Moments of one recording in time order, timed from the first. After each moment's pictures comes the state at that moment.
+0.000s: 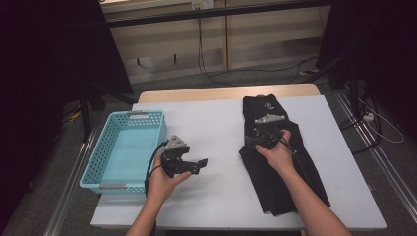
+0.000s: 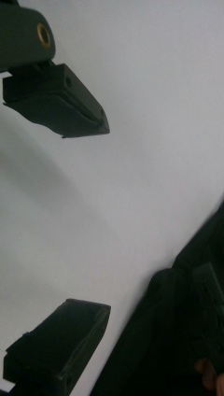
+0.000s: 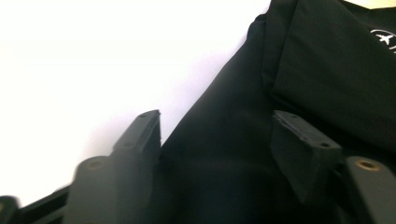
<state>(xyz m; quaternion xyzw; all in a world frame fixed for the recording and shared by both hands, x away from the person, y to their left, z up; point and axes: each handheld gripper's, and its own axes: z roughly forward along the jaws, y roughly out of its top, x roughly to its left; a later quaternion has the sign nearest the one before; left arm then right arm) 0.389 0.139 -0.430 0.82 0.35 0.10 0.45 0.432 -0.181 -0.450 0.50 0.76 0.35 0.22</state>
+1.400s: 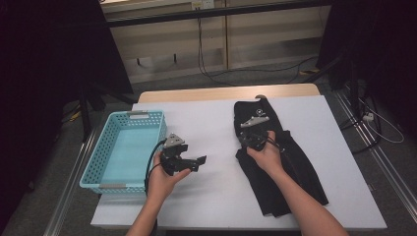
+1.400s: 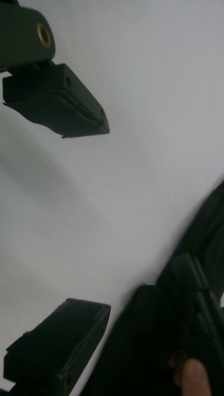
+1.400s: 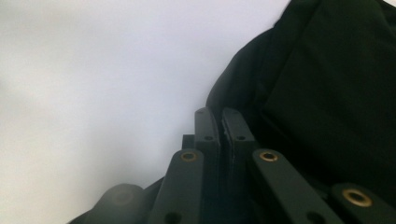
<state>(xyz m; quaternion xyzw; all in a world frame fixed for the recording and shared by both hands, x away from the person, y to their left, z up) 0.395 0.142 -0.428 0.81 0.37 0.11 0.45 0.432 -0.145 -0.457 0.44 0.80 0.35 0.19</state>
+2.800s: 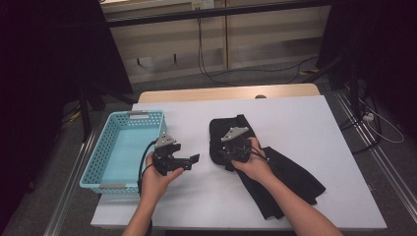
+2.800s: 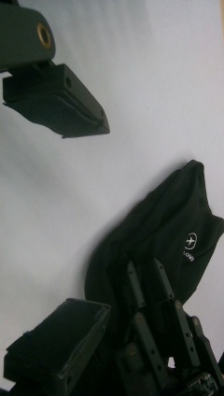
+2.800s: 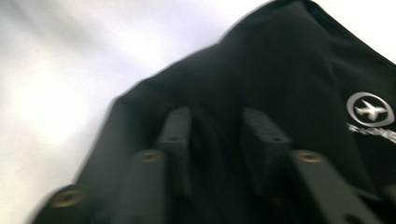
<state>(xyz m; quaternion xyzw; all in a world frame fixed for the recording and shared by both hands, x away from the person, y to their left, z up) 0.393 0.159 -0.425 0.79 0.38 0.12 0.46 0.412 -0.100 -0.455 0.35 0.85 0.35 0.18</state>
